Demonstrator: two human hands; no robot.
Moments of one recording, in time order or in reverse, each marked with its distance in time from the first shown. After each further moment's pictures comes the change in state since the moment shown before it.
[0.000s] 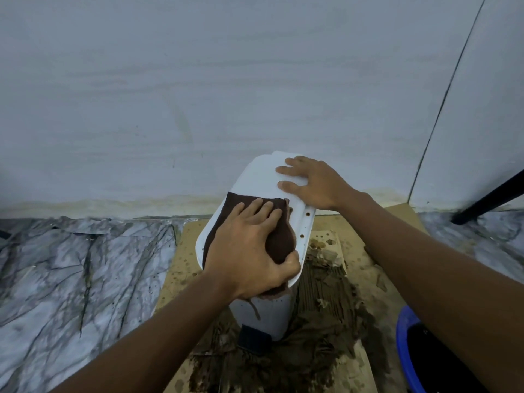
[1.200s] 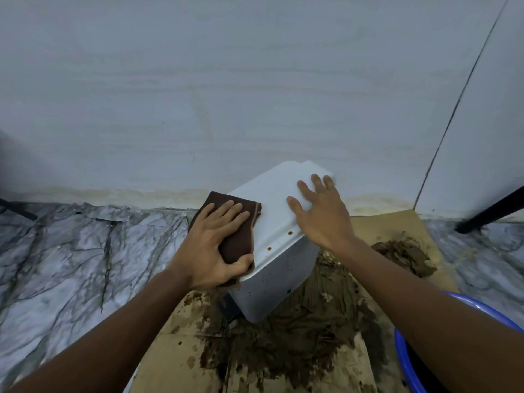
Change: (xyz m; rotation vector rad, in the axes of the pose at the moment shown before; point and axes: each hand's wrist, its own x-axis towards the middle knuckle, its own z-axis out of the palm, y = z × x) left_hand -0.056 -0.089 -0.011 -0.177 0.034 0.041; right_hand -0.070 -0.060 0.036 -0.153 0.143 0.207
